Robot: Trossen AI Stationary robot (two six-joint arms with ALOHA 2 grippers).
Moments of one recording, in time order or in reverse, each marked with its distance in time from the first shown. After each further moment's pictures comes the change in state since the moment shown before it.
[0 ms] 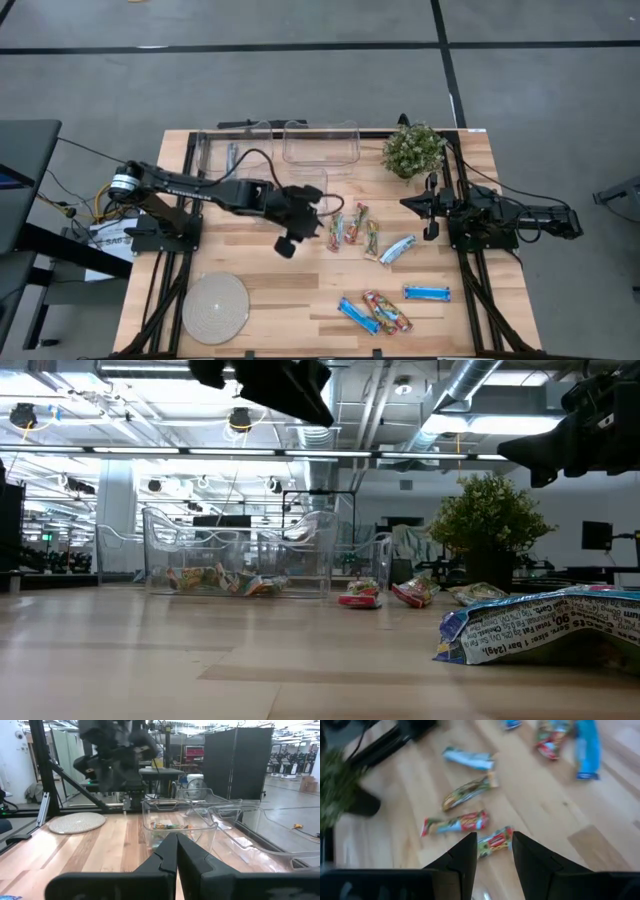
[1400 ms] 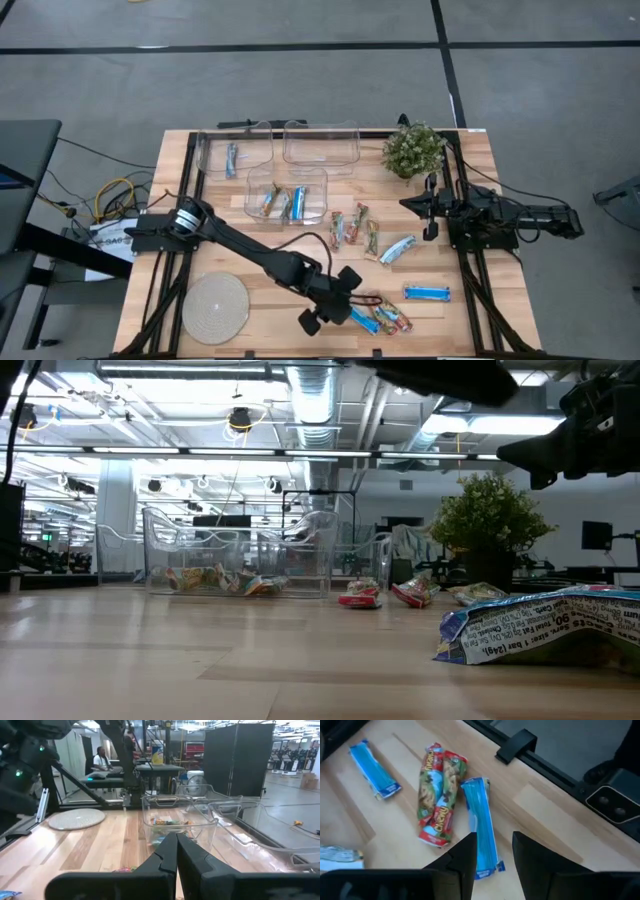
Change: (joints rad) left arm -0.334 0.564 0.470 0.003 0.023 -0.116; right arm 0.000 0.013 0.000 -0.008 0.000 0.000
